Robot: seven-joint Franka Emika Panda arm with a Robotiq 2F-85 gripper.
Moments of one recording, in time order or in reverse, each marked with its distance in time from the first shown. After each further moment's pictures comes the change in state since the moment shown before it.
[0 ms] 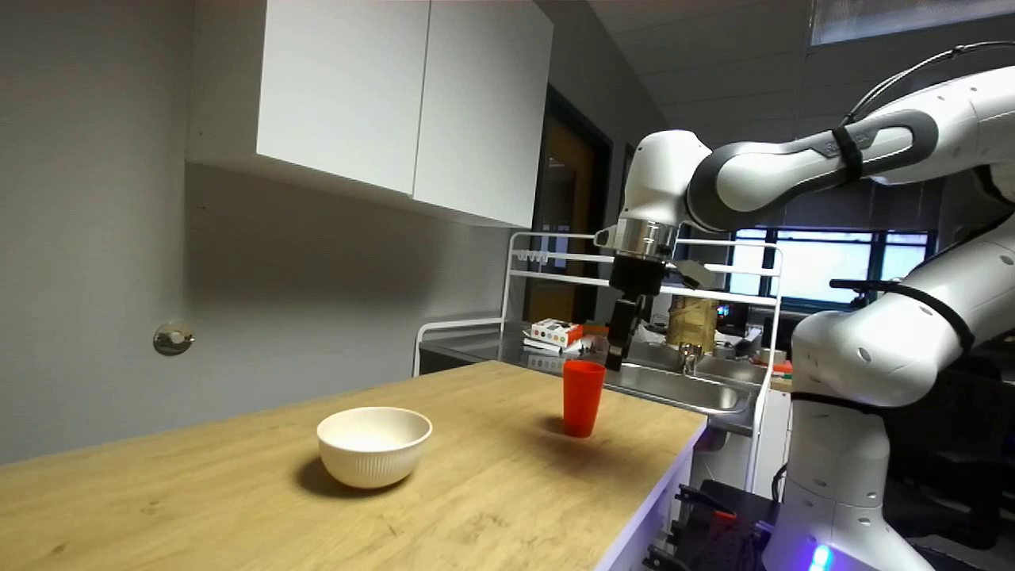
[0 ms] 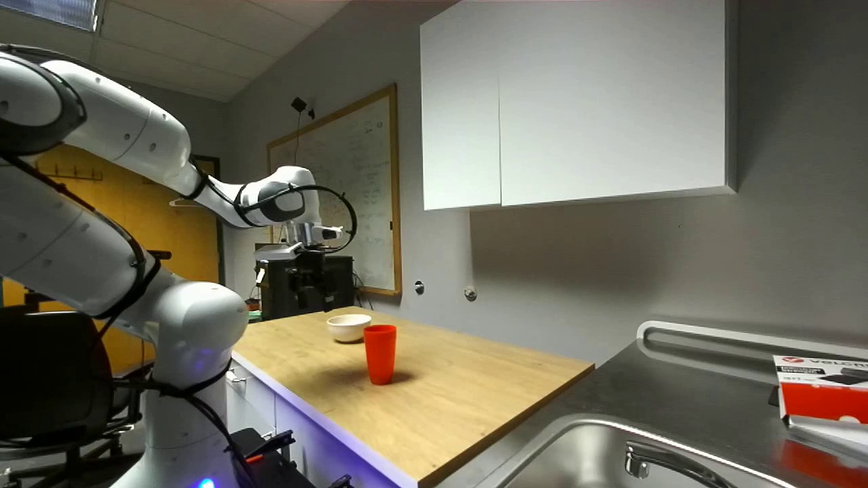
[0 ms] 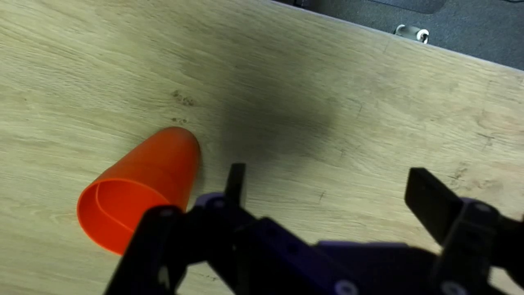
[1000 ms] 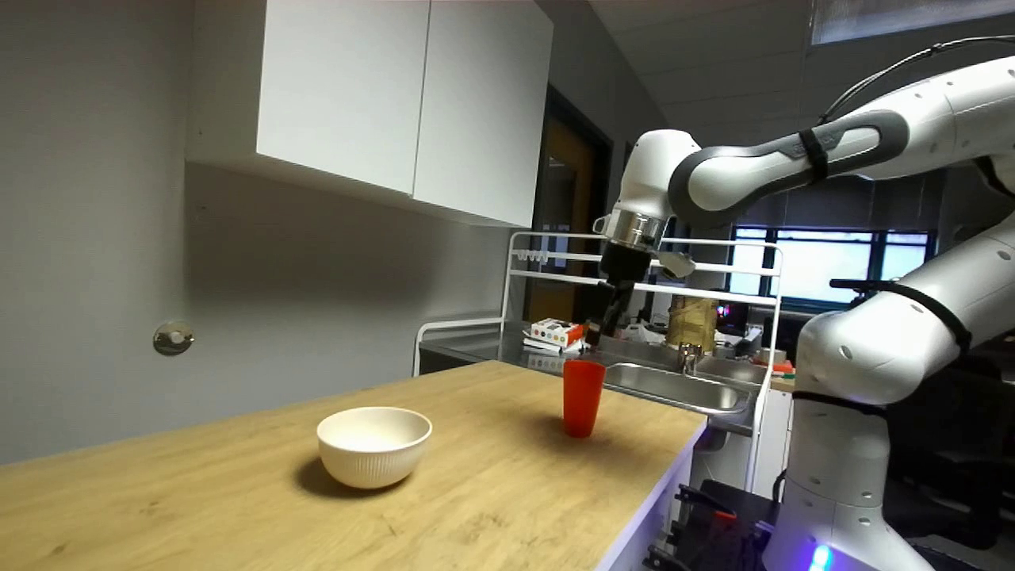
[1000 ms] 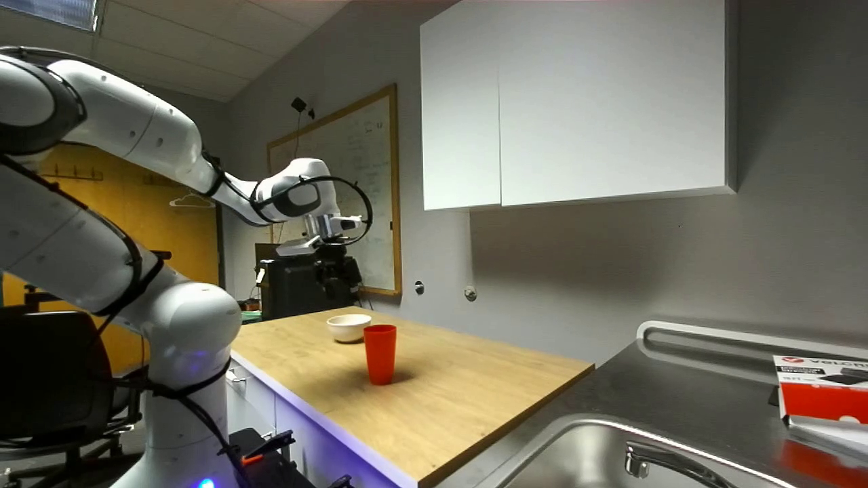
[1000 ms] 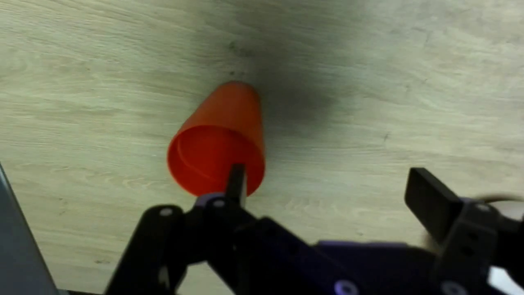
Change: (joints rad) arm -0.128 0.029 -0.047 0.033 -0.076 0.097 0.000
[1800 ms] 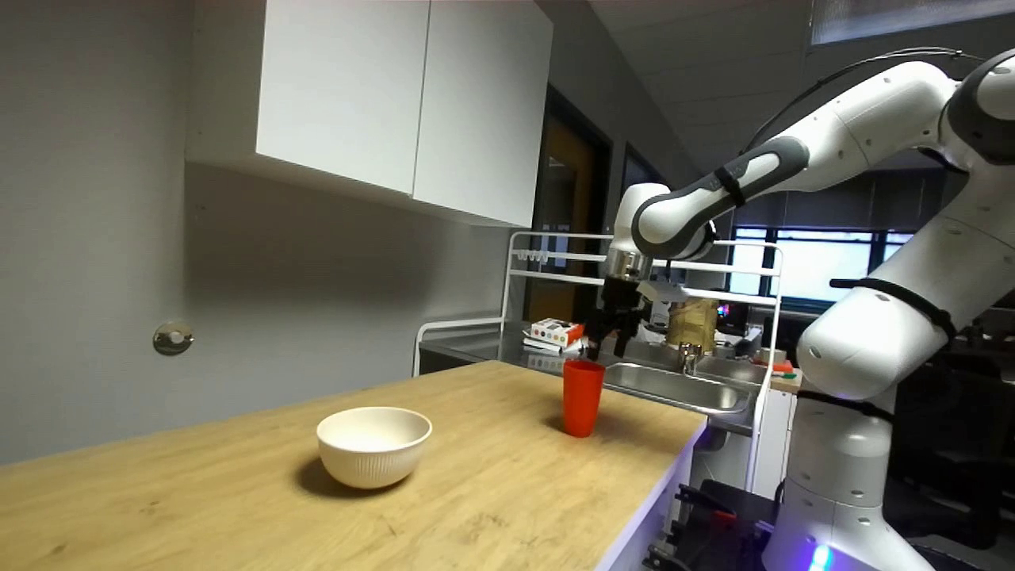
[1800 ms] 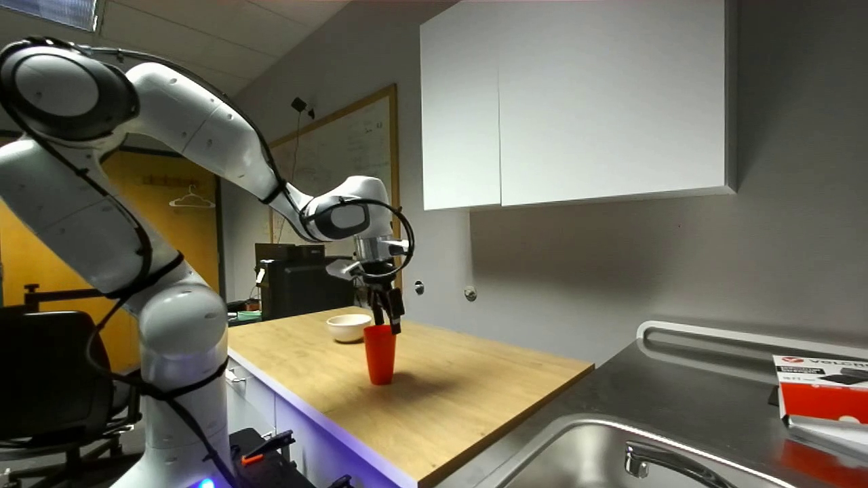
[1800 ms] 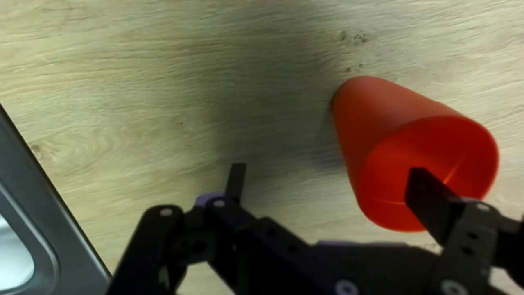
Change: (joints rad) arm -0.223 0.246 -0.181 0.018 -0.060 0.151 0.000
